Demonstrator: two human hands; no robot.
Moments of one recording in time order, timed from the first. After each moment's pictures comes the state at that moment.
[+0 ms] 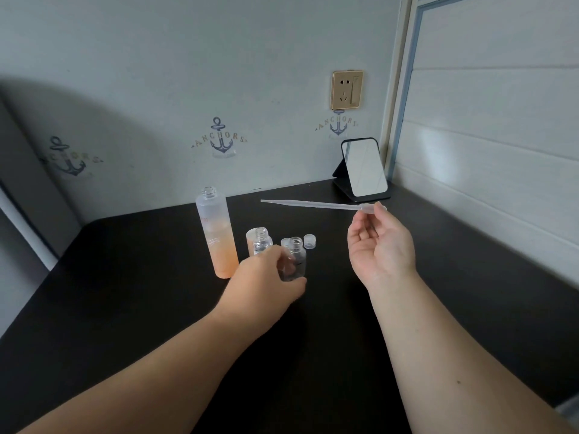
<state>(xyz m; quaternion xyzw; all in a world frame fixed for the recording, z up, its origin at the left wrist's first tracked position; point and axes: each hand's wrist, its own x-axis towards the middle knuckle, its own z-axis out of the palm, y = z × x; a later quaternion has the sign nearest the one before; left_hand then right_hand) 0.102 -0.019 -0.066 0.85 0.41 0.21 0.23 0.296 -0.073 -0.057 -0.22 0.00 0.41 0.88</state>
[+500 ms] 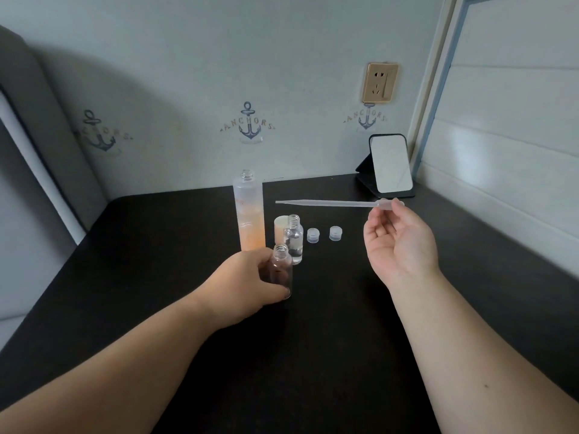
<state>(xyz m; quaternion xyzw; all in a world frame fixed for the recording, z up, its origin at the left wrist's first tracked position) 0.032 0.008 -0.067 0.83 0.40 0.14 0.35 0.275 -0.069 -0.058 -0.25 -0.06 0.43 0.87</state>
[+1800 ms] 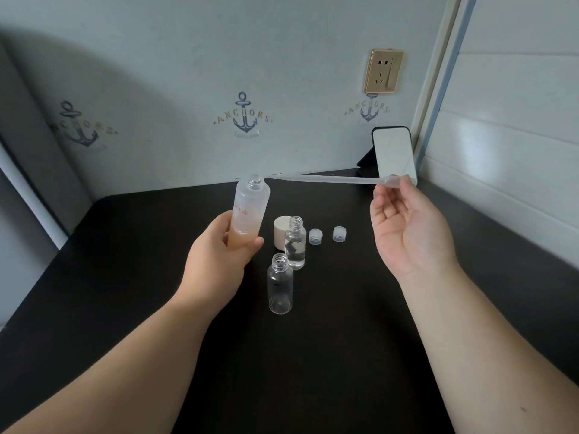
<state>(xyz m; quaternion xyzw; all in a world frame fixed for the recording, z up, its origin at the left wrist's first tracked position) 0.034 0.047 -0.084 0.71 0.43 0.43 0.36 0.273 -0.056 -0.041 -0.24 -0.17 0.40 0.87</state>
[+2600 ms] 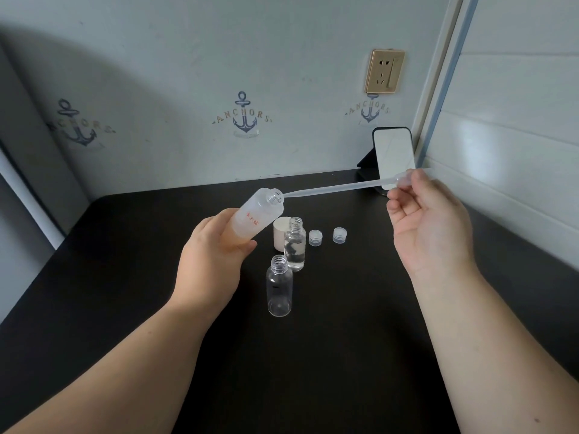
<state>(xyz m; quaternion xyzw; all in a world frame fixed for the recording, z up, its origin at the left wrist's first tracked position) 0.032 0.050 -0.083 0.76 0.44 0.43 0.23 0.282 -0.063 -0.035 -0.33 -0.25 0.28 0.86</state>
